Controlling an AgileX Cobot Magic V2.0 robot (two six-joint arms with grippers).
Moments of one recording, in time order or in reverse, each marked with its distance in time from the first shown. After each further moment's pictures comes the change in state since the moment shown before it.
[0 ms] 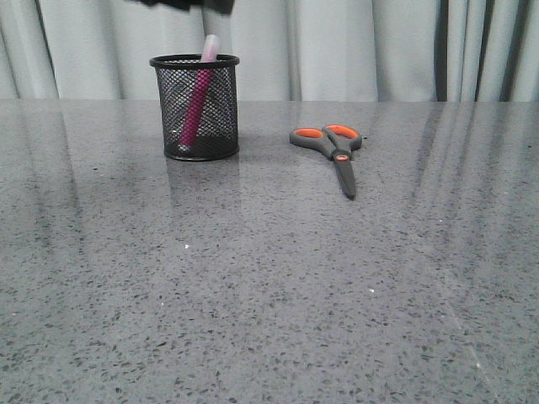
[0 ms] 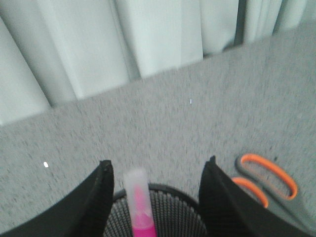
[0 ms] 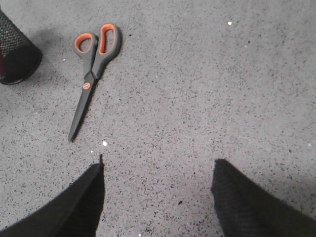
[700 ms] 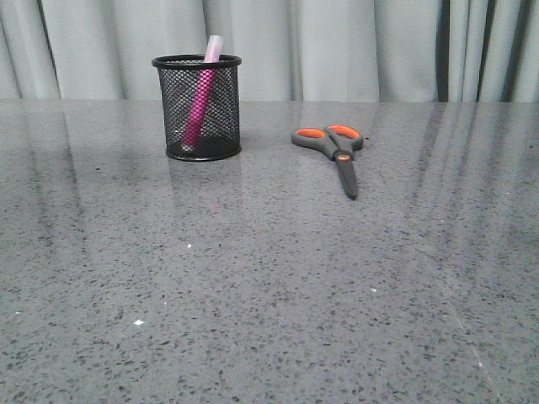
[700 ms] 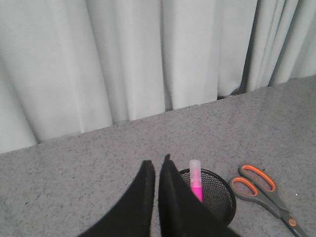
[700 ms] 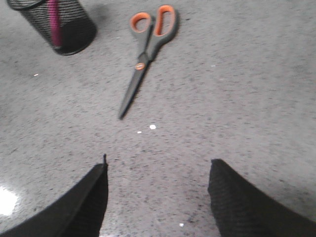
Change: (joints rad) left arm 0.326 -0.428 0.029 0.015 0.452 -0.072; right arm 0.000 0.033 0.000 0.250 0.049 -0.292
